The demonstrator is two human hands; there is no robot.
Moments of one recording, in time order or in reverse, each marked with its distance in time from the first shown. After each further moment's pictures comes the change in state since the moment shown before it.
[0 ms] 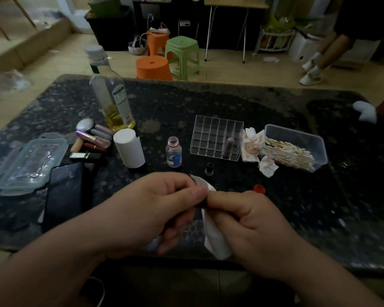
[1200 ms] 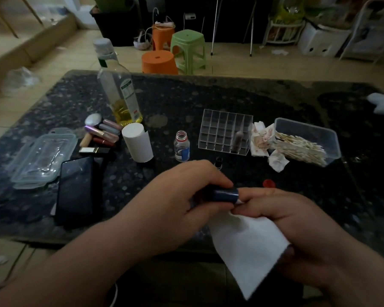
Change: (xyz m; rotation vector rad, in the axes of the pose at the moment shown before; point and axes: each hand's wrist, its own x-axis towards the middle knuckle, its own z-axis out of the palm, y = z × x) left_hand 0.007 -0.013 -0.001 0.964 0.227 0.658; right_hand -0.005 -0.017 -0.014 0.748 -0.005 0.633
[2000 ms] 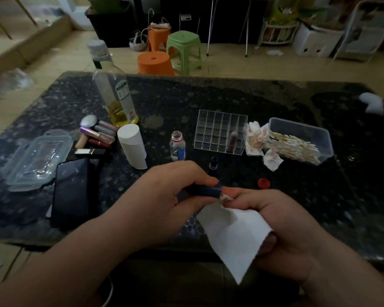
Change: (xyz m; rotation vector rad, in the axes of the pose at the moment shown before) left_hand 0.000 -0.006 -0.002 0.072 -0.009 -0.063; right_hand 0.018 0.014 -0.006 0.275 0.002 0.068
